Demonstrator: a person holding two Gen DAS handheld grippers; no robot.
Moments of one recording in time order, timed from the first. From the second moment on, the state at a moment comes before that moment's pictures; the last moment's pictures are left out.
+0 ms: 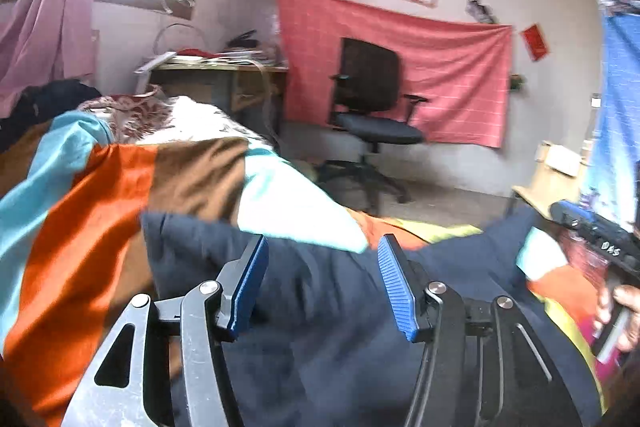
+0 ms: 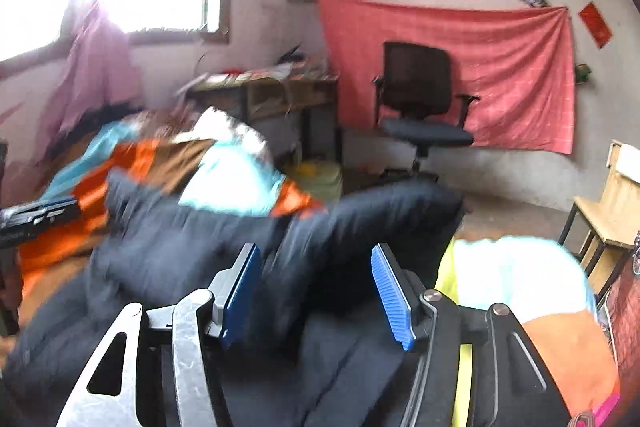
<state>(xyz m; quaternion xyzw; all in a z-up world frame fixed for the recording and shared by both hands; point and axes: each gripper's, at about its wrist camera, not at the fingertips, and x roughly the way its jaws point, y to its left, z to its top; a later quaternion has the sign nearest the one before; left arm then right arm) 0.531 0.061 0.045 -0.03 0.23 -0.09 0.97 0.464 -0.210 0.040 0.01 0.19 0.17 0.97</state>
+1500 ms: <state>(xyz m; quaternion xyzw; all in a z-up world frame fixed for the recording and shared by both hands) 0.538 0.031 -0.033 -0.01 0.36 -0.24 0.90 0.548 -0.148 -0.007 0.05 0.34 0.24 0.91</state>
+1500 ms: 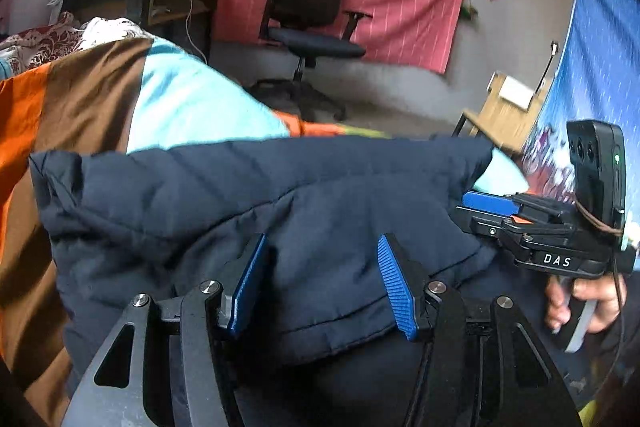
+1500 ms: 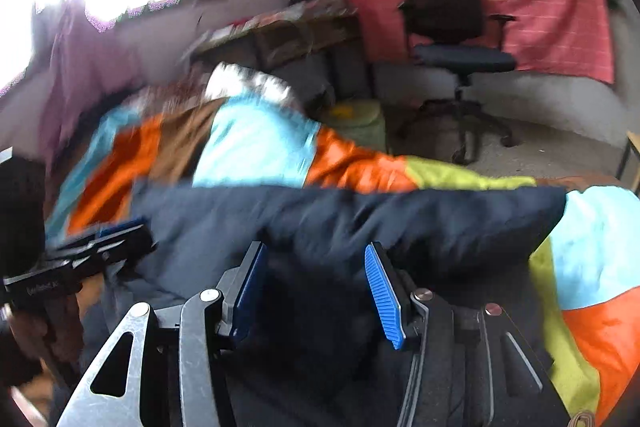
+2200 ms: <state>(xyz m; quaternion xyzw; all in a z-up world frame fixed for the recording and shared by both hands) 0.528 0.001 -0.096 0.06 0.29 -0.19 0.94 0.566 -0.134 -0.093 0.02 0.34 0.20 0.92</state>
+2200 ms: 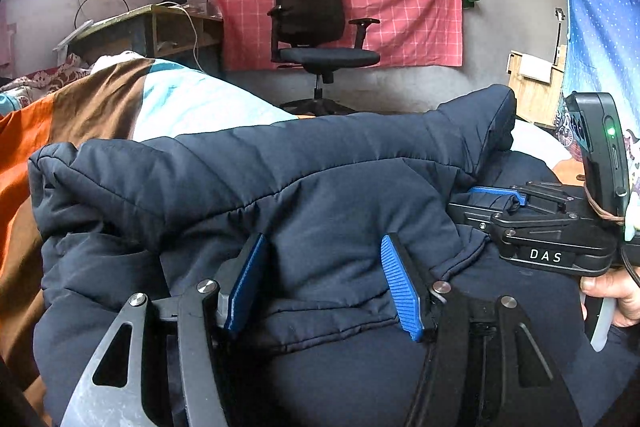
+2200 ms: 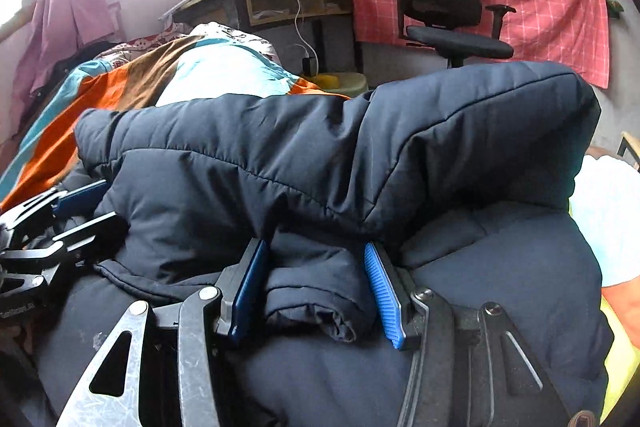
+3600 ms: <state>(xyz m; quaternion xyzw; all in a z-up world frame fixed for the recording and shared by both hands) 0.428 0.027 -0.003 -0.02 0.28 -0.09 0.96 0.486 -0.150 -0.007 0.04 0.29 0.20 0.93</state>
